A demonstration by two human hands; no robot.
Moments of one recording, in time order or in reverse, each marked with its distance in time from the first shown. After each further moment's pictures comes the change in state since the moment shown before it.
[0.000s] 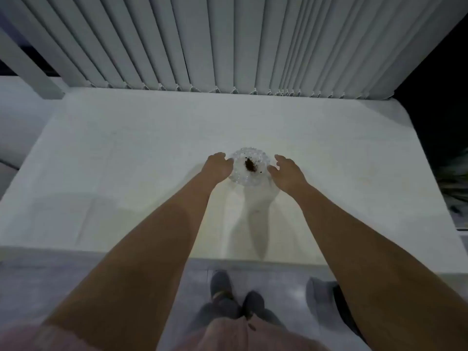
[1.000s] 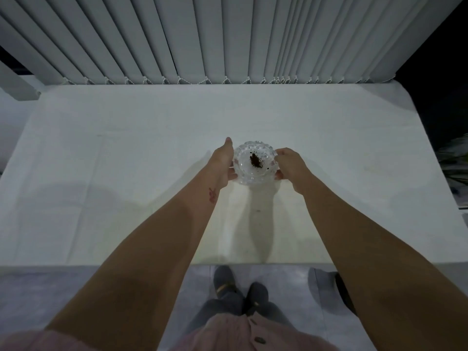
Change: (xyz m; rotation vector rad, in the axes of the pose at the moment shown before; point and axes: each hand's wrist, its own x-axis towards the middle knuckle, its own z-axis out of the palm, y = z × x) left_hand 0.015 0.023 0.011 -0.616 -0.144 -0.204; right_hand 0.030 0.002 -0.003 0.506 0.011 0.262
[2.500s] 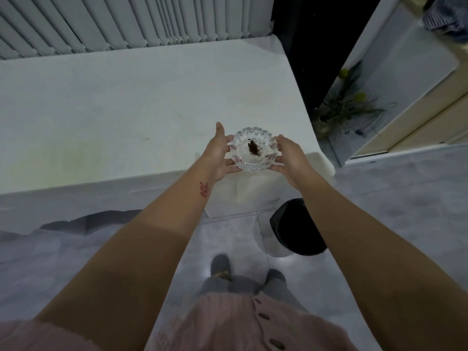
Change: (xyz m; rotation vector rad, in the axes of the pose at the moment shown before) left_hand -0.178 -0.198 0.264 -0.038 -0.218 0.049; right_hand -0.179 0.242 -0.260 0.496 0.026 0.038
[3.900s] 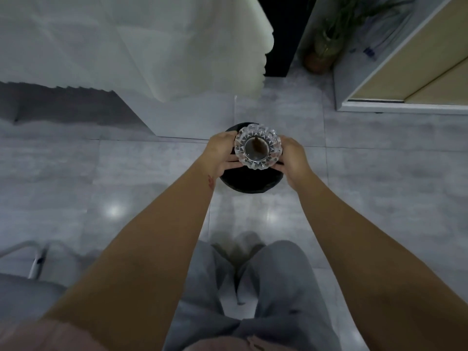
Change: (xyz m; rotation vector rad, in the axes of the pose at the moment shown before) left_hand 0.118 -0.370 0.237 -0.012 0.238 -0.085; right_hand 0.110 0.283 -0.318 -0.084 -0.078 0.107
